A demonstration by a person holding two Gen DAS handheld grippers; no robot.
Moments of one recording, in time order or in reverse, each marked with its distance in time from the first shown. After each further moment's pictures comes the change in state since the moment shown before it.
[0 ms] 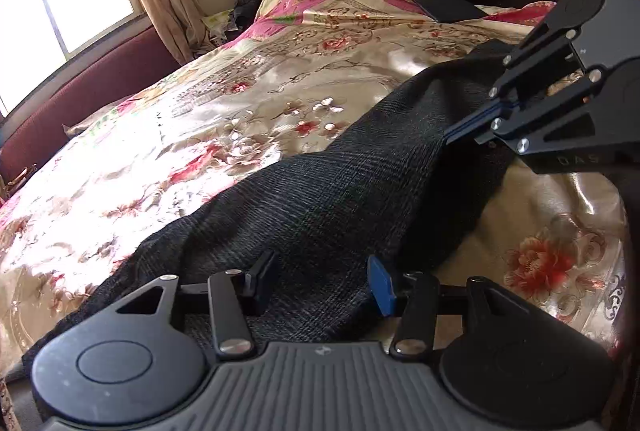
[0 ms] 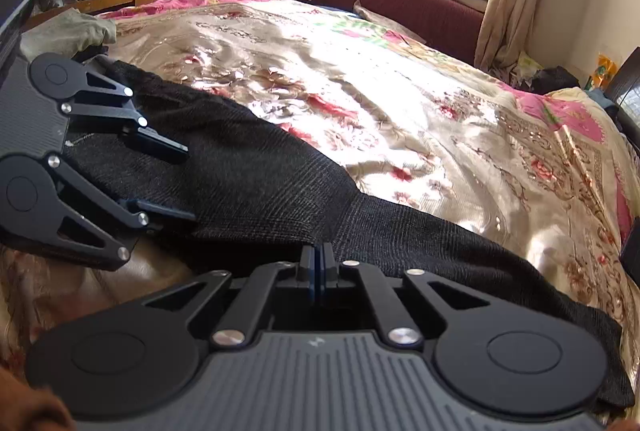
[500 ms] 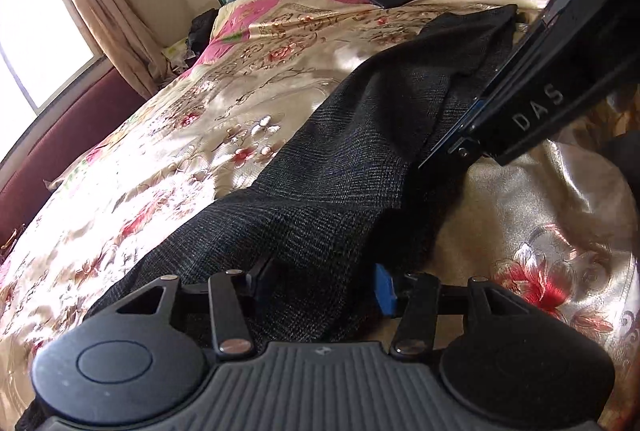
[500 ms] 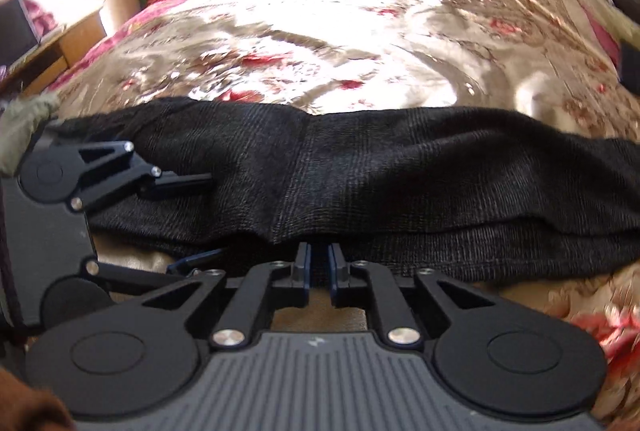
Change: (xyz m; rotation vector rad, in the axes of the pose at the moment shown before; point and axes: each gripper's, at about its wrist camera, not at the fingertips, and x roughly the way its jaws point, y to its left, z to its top) left arm 0.039 -0.055 0.018 0.182 -0.025 0.002; right arm 0.005 -0.055 -0.038 0.512 0.105 0.065
